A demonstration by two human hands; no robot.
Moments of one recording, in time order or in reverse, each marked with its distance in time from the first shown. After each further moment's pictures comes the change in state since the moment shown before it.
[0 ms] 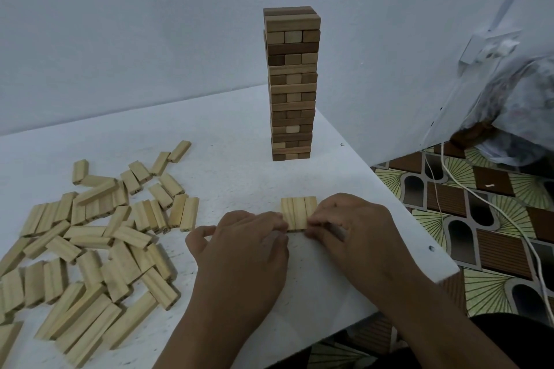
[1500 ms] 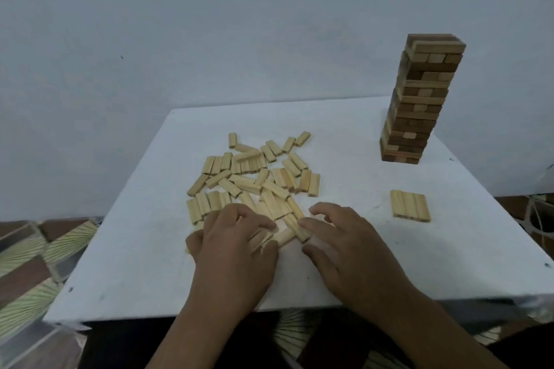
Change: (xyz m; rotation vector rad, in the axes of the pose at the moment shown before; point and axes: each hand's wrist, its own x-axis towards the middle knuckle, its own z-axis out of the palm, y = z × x) left_hand -0.107 -0.110 -0.086 0.043 0.281 -0.255; right_hand -0.028 -0.132 0.060 -0.022 -0.321 -0.278
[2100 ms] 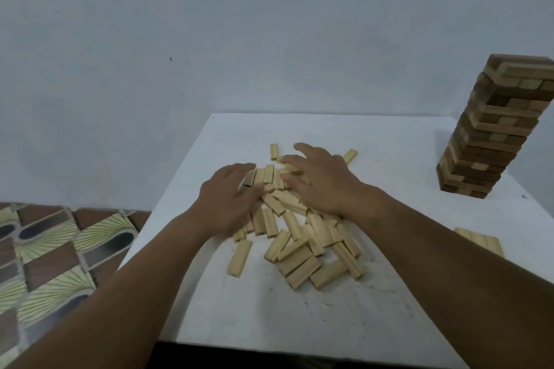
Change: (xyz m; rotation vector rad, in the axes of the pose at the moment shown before) left_hand 0.135 -0.106 -0.022 0.027 -0.219 -0.049; right_hand 0.190 -0.008 0.049 -0.066 -0.326 -0.043
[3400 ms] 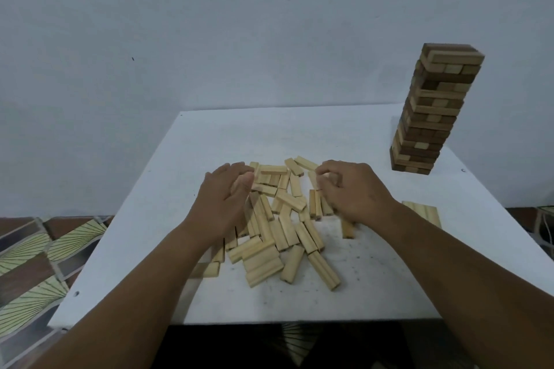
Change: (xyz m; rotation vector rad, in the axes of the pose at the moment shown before) left_hand -0.040 0.063 0.023 -0.330 0.113 0.117; right_hand -0.096 0.064 -0.012 0.319 0.251 0.298
